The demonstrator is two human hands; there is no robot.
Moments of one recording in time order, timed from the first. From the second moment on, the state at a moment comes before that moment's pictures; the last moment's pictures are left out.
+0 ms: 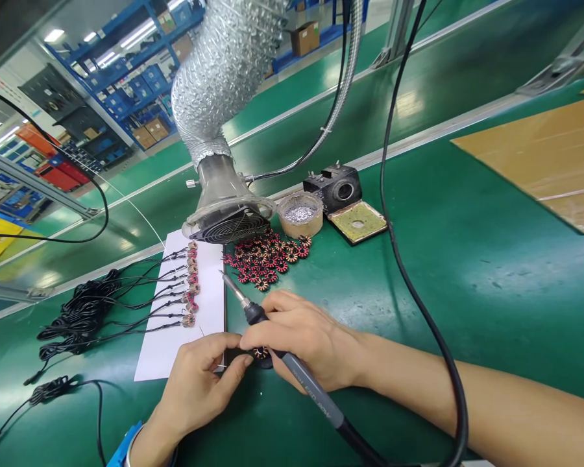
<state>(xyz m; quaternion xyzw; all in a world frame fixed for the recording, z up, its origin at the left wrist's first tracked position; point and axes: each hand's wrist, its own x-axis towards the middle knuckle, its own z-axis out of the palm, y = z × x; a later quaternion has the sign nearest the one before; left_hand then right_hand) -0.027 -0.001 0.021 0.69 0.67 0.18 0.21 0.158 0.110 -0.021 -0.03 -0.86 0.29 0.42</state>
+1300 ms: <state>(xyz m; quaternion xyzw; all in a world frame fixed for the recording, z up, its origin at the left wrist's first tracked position) -0.037 0.011 0.017 0.71 0.63 0.15 0.28 0.146 0.087 -0.033 -0.11 -0.84 0.31 0.44</state>
